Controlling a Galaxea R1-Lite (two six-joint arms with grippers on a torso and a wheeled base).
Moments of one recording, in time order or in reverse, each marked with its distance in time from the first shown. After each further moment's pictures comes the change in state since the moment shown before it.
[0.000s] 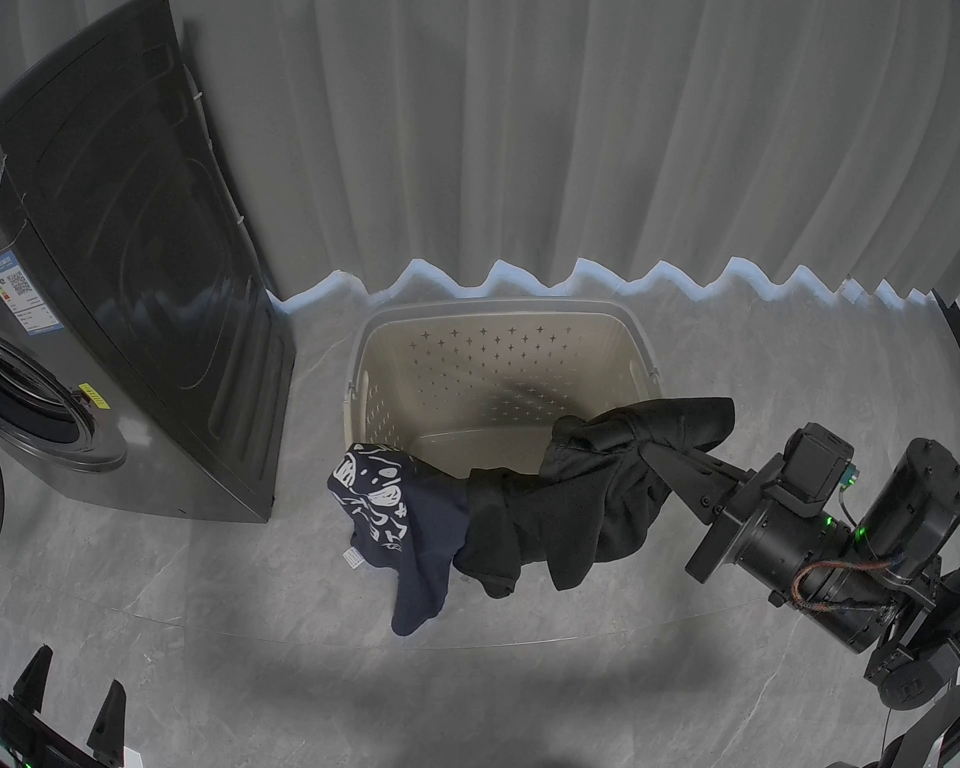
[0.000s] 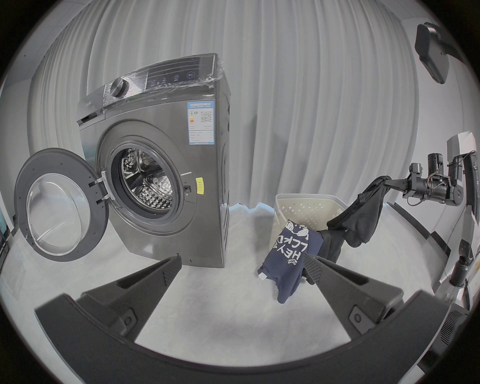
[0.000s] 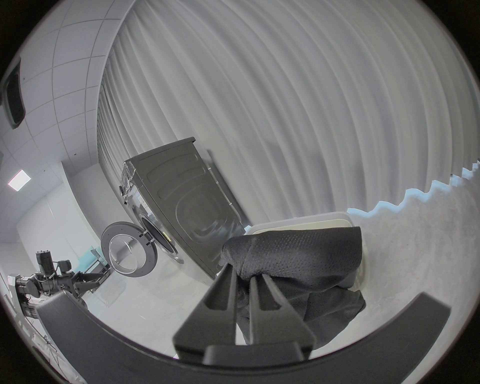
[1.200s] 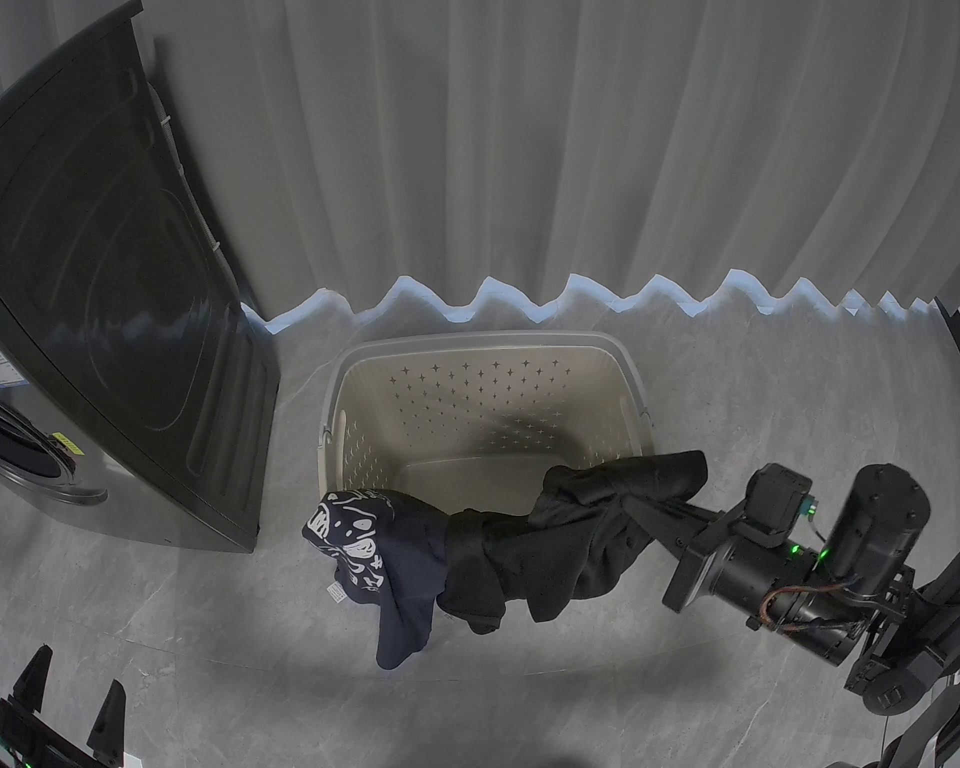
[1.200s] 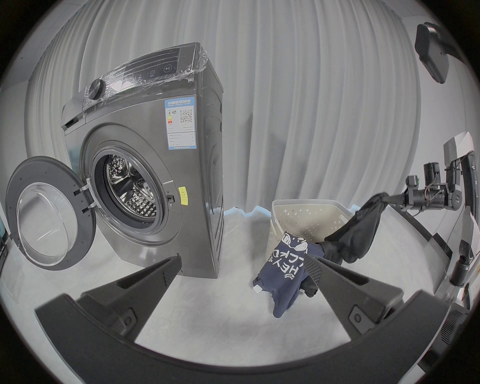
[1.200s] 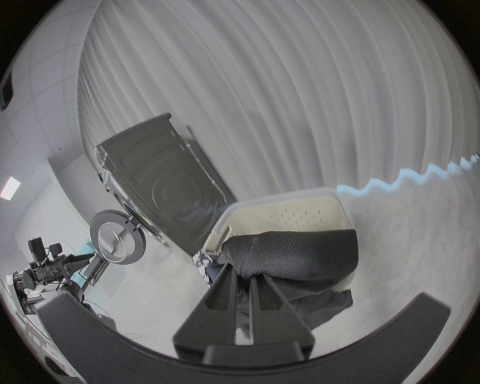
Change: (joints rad) left arm 0.000 0.000 0.000 0.000 0.001 0.000; right arm -0.013 0.079 0.027 0.062 0.000 0.038
